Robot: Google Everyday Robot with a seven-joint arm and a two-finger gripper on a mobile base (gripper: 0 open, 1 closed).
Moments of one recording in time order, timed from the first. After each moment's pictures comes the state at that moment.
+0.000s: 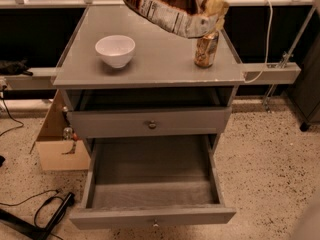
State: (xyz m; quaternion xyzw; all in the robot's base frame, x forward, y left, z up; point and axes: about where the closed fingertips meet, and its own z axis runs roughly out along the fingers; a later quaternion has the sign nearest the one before) arm 0.614 -0.064 1.108 -0.75 0.59 -0.22 0.20
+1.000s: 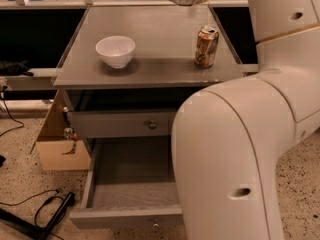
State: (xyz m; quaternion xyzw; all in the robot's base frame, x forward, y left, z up) arm 0.760 -0.069 1.124 -0.71 0.58 -0.24 0.33
